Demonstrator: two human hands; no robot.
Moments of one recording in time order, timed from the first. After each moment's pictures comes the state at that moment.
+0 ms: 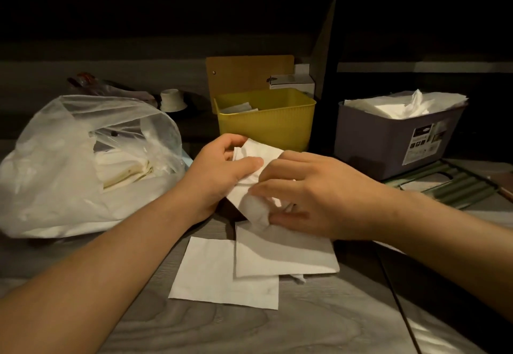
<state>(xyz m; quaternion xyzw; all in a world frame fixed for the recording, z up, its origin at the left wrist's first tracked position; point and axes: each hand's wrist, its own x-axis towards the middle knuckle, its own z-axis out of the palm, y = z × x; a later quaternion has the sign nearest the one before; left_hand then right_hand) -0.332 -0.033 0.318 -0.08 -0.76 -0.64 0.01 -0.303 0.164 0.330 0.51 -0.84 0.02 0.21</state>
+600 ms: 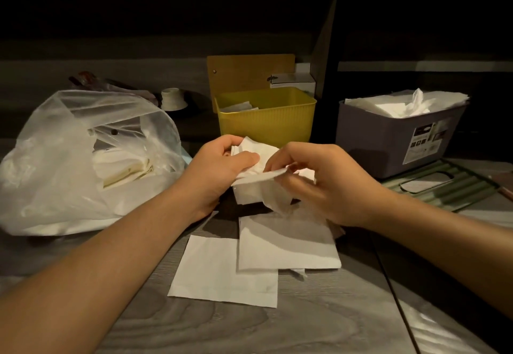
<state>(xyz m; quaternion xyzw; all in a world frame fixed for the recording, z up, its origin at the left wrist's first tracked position) -0.333 -0.033 0.319 -0.04 -0.78 -0.63 0.01 -0.304 0.163 0.329 0.35 -0.86 0.35 0.14</state>
